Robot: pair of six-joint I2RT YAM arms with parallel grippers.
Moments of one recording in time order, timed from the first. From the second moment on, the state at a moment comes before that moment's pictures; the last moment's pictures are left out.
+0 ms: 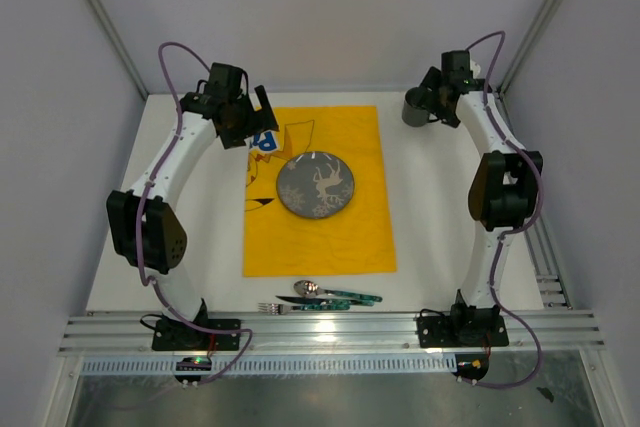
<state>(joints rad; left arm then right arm) -0.26 1.78 1.72 -0.83 0.05 -0.57 0.04 2.07 1.89 -0.65 0.13 0.55</state>
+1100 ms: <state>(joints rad) -0.26 1.76 1.66 -0.84 0.00 -0.55 0.02 2.24 1.96 -0.42 0.04 0.84</state>
